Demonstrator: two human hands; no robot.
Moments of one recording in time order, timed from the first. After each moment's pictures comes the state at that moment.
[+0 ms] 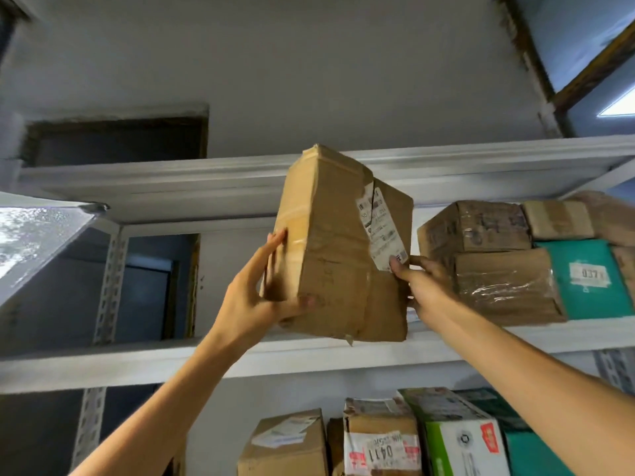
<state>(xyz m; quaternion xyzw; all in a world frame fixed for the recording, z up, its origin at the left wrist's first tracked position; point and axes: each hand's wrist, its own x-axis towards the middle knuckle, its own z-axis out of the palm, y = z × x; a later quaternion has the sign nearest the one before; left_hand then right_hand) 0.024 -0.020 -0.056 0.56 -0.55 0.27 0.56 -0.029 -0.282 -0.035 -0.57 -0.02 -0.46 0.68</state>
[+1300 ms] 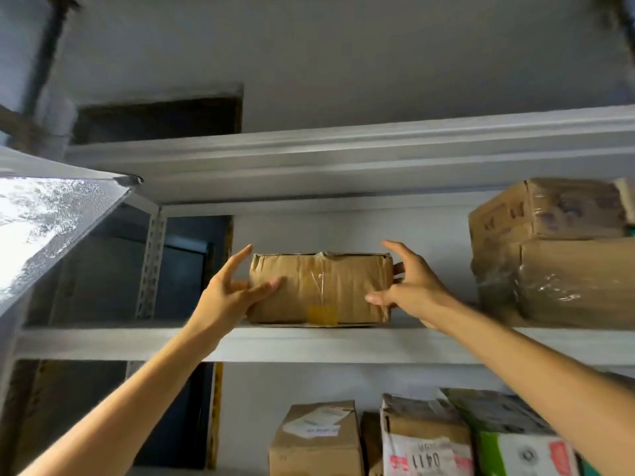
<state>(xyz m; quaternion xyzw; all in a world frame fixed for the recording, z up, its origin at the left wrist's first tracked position) 0.096 0.034 -0.068 0.65 -0.37 0.24 0.62 0.004 -0.226 -0.046 -0.80 -0.07 -0.41 0.43</state>
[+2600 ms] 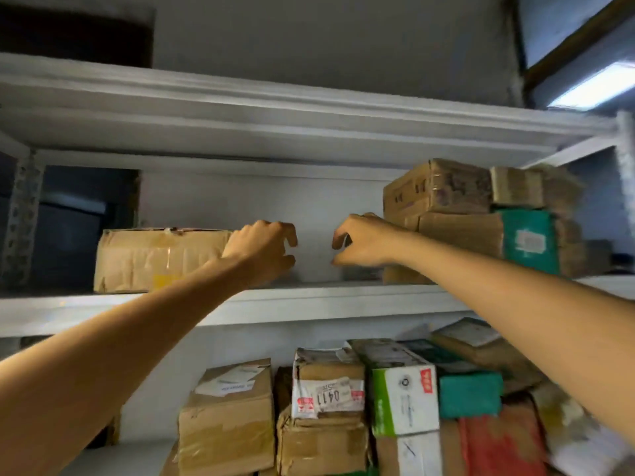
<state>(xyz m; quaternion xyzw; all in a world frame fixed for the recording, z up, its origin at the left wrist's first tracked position) 0.062 -0.089 -0.035 0.82 -0.39 0.39 0.14 -0.058 -0.236 -0.018 -0.95 0.08 -0.30 0.01</state>
